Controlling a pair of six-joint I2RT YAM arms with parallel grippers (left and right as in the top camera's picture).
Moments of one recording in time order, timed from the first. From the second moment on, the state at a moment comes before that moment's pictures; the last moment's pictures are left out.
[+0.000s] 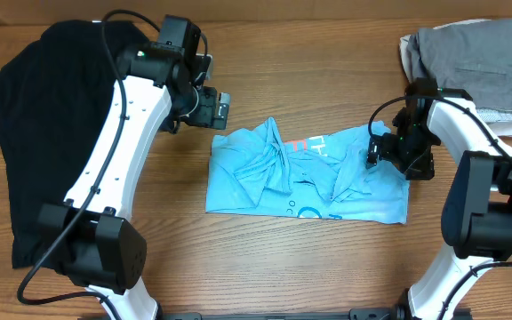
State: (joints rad) left arm -0.24 1.88 1.81 -1.25 0.08 -0.10; right arm -0.09 2.00 1.38 -1.08 -0.09 0.17
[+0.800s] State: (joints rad) left arm -0.23 1.88 1.81 -1.26 0.05 -0.10; right arm -0.15 1.96 1.23 -0.89 -0.30 0.18
